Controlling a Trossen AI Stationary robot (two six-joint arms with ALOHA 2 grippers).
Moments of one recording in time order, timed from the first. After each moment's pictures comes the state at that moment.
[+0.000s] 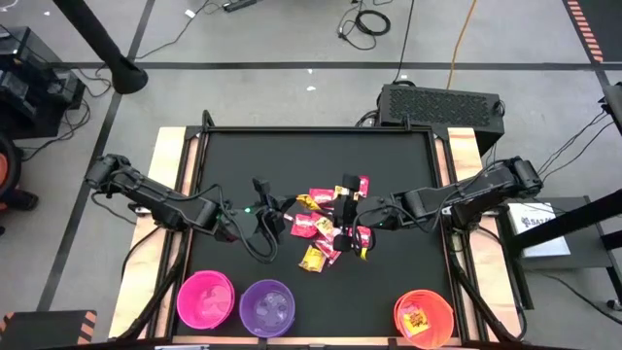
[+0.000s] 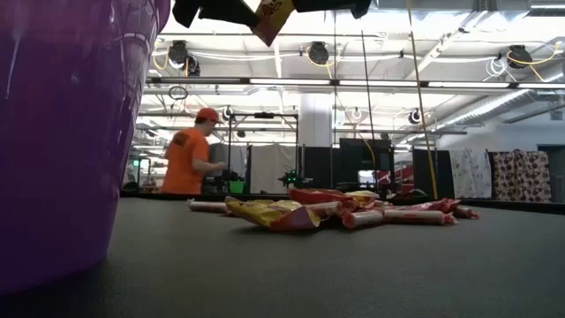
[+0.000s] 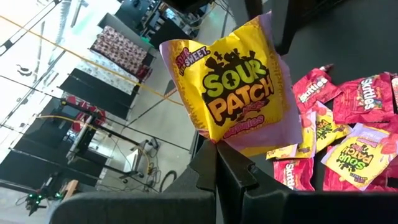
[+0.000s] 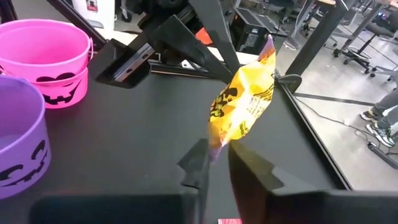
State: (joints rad) left arm -0.35 1.35 0.95 0.02 -0.87 0.57; right arm 0.25 1.47 1.18 -0.16 0.47 -0.02
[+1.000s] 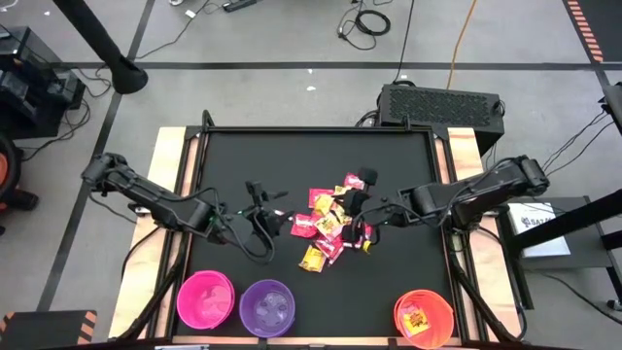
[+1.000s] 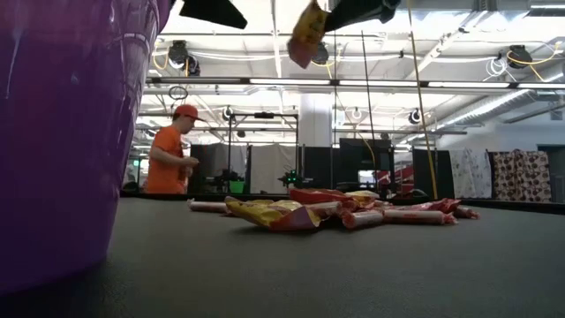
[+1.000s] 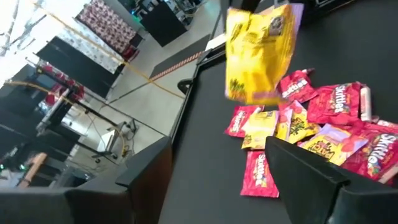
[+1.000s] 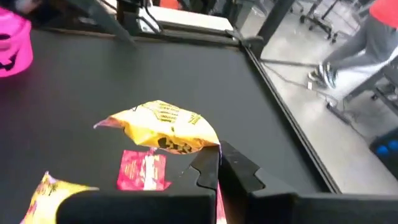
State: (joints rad) left arm -0.39 1.30 0.95 -0.14 -0.87 0.29; right arm 0.25 1.39 1.18 -0.42 0.61 0.11
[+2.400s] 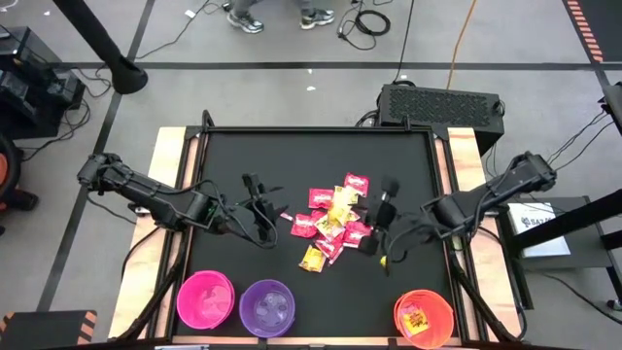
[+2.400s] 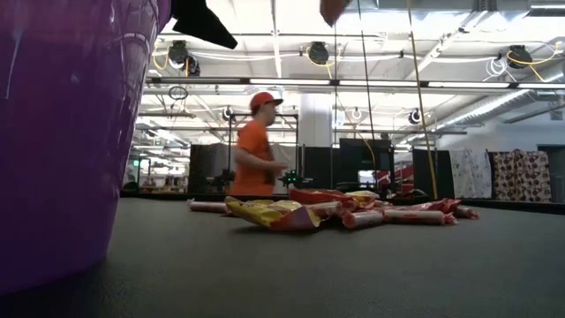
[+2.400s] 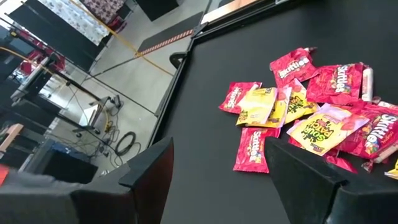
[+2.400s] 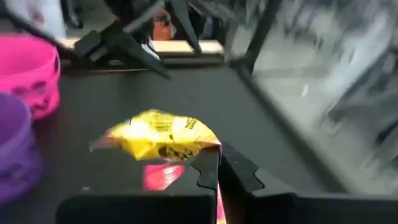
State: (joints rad) left arm -0.32 1.26 0.94 -0.26 -0.78 0.16; right arm 0.44 1.31 1.17 -0.49 0.81 0.39
